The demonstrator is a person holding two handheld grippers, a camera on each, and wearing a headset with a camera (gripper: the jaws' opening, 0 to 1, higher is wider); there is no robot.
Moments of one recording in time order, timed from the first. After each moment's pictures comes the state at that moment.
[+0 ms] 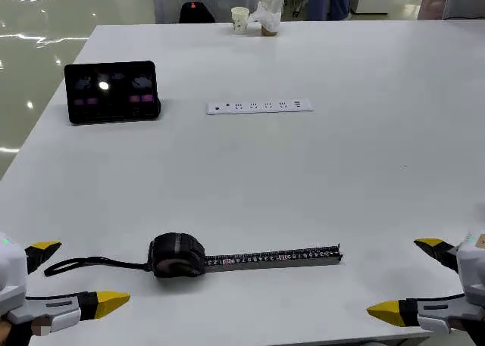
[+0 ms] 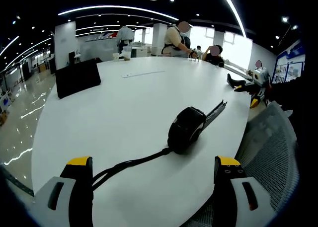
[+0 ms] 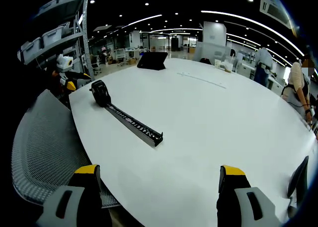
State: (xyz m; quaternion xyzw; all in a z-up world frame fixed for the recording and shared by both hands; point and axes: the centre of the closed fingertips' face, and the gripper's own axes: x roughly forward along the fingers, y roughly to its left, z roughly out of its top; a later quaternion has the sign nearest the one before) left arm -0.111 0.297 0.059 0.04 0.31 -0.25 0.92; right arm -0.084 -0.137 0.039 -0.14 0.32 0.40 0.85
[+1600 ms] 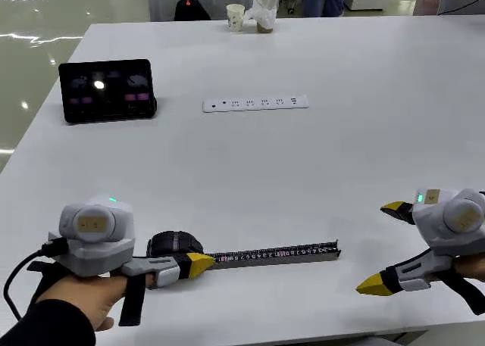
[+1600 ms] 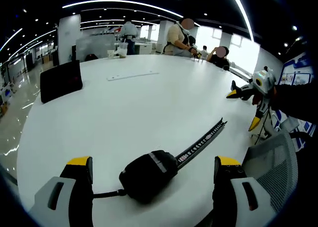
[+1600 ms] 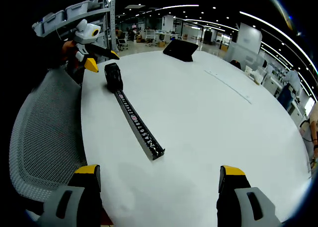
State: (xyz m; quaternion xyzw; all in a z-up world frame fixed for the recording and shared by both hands) left arm -0.059 0.191 0.064 0.04 0.33 -0.21 0.92; right arm -0.051 -0.106 0.038 -0.26 0.34 0.50 0.76
